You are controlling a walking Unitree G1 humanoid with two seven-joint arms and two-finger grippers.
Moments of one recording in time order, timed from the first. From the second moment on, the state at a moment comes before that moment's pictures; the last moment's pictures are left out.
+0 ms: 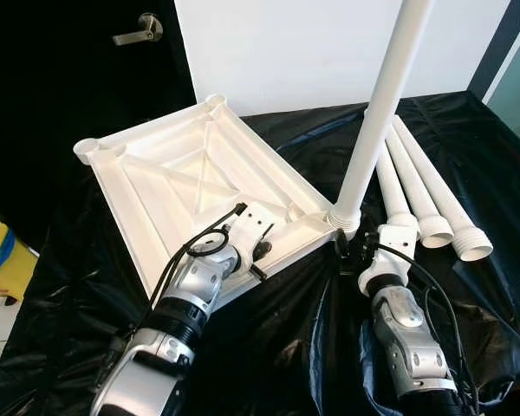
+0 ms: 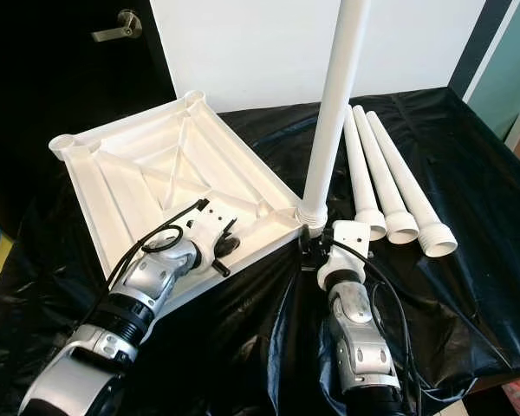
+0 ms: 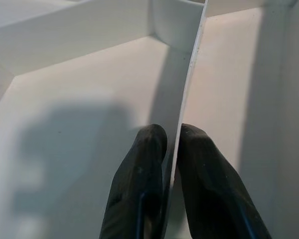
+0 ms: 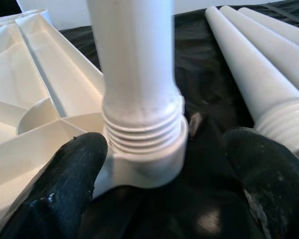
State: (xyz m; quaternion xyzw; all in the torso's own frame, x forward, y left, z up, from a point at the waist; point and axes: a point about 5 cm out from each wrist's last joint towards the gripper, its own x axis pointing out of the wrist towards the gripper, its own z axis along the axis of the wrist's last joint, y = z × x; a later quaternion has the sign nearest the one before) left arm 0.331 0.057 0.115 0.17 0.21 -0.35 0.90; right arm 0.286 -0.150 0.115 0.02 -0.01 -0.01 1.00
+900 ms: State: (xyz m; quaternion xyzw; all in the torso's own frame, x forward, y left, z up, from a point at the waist) left arm 0.327 0.080 0.165 0.14 0.15 -0.35 0.91; right arm 0.291 -0.149 0.119 0.02 -0.03 -0.01 1.00
